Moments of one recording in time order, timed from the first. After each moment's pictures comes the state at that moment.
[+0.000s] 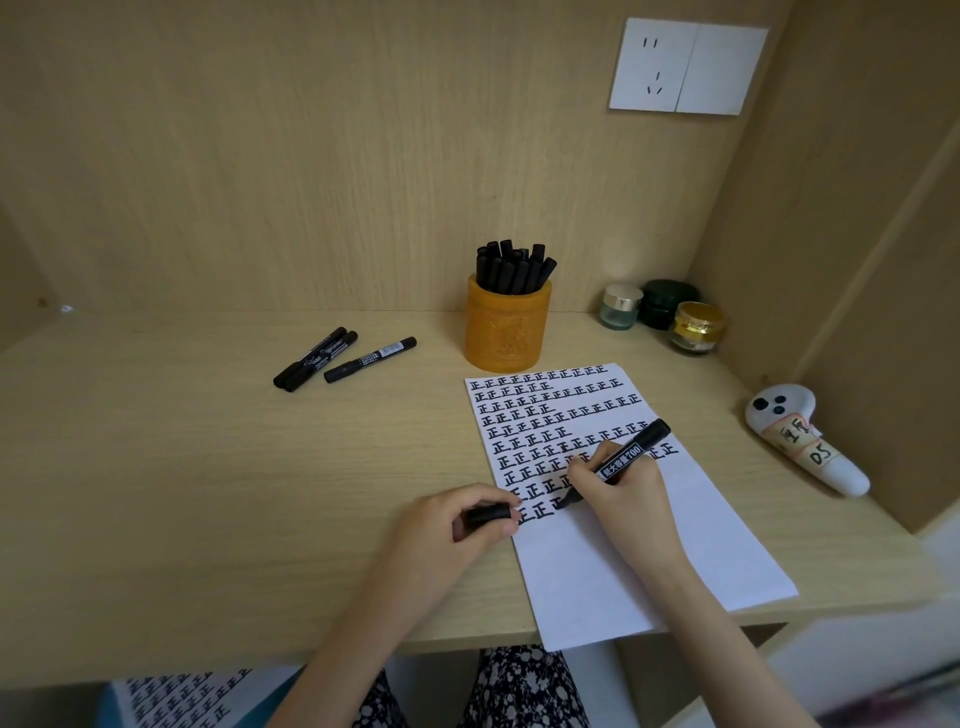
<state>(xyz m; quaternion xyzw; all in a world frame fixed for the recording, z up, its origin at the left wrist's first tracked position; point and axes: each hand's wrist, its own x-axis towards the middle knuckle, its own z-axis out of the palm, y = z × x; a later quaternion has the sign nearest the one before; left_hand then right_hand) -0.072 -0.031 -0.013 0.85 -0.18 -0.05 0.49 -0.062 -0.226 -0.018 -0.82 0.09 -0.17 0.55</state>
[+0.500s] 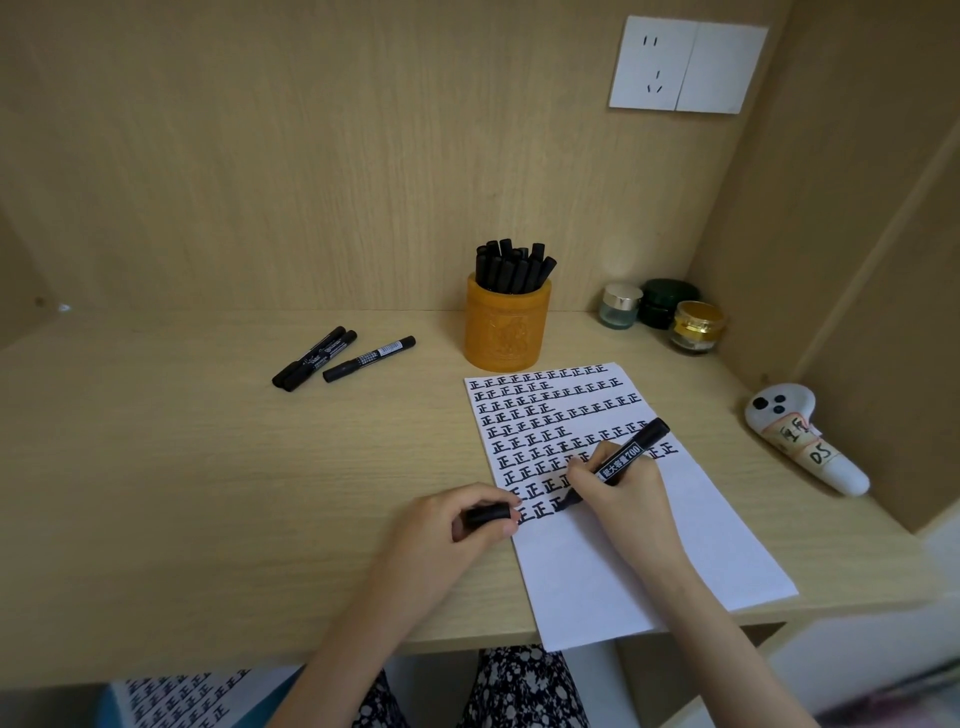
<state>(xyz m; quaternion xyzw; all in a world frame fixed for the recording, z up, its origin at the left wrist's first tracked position) -0.070 -0.030 -0.017 0.86 -0.18 -0.05 0.48 -0.064 -0.226 -0.018 -0.81 0.07 -0.17 0.56</state>
